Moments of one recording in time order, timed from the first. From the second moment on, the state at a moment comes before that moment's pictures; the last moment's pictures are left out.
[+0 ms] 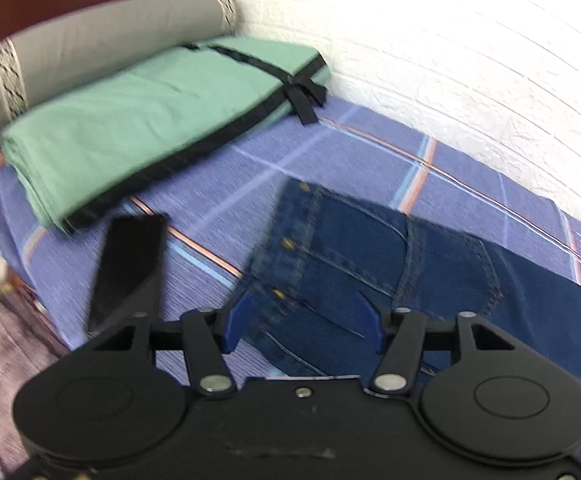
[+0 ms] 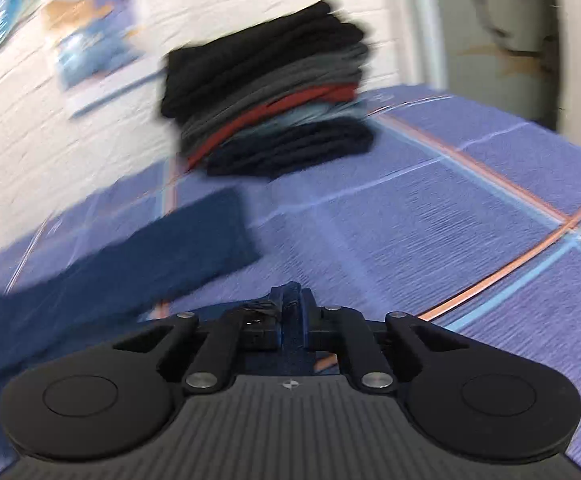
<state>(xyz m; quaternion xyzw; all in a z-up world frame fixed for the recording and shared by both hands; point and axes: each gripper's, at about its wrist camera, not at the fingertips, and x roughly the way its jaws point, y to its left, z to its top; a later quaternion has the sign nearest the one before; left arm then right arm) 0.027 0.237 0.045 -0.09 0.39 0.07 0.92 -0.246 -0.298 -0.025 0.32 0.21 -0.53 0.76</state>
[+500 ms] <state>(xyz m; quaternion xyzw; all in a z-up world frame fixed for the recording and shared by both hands) 0.030 0.230 0.021 -0.12 0.42 0.00 0.90 -0.214 -0.289 -0.012 0.32 0.17 -0.50 0.79</state>
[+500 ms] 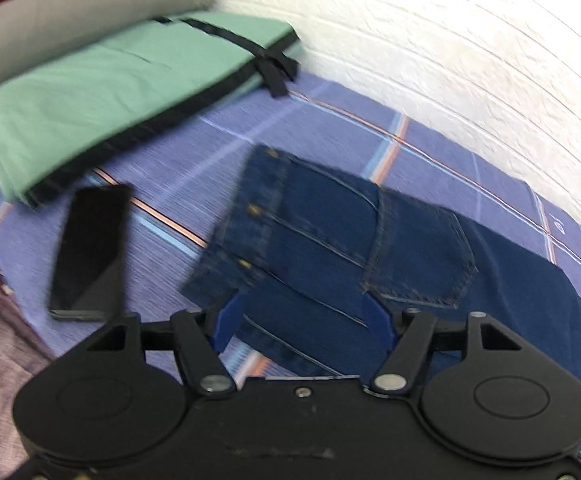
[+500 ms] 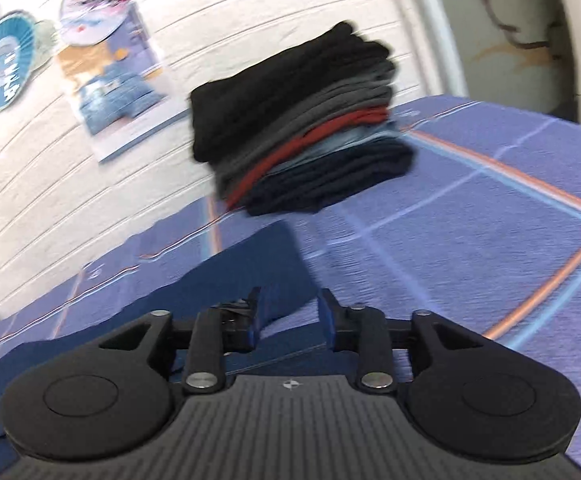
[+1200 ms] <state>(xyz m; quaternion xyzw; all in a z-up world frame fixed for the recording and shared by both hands) 0.079 0.236 -0.031 -0.27 0.40 0.02 0.88 -0.178 -0.308 -0.031 0.37 0.18 -0.49 0.77</state>
